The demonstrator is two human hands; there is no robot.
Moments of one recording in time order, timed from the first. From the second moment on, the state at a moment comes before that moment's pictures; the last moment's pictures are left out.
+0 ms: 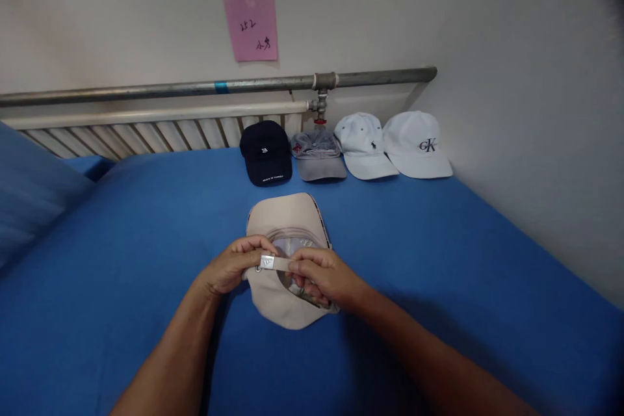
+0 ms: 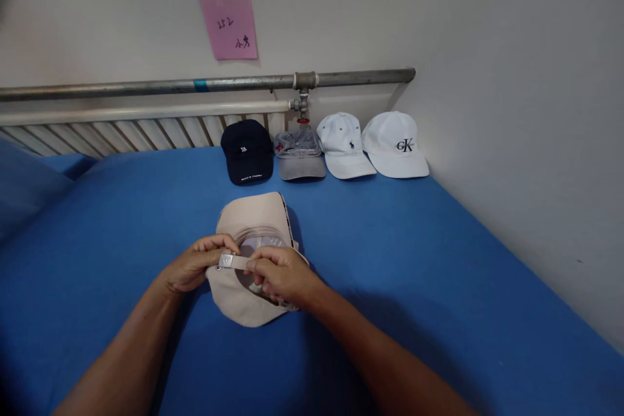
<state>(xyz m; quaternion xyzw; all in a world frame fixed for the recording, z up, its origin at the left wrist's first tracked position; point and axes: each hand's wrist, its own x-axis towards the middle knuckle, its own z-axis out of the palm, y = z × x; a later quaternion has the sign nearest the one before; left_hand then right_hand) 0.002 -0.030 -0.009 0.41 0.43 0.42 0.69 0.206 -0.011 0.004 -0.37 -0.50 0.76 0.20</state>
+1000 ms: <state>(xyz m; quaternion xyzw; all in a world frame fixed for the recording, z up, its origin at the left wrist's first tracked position) -0.002 -0.033 -0.019 0.45 0.38 0.44 0.67 0.206 -0.014 0.016 -0.39 -0.54 0.73 0.17</state>
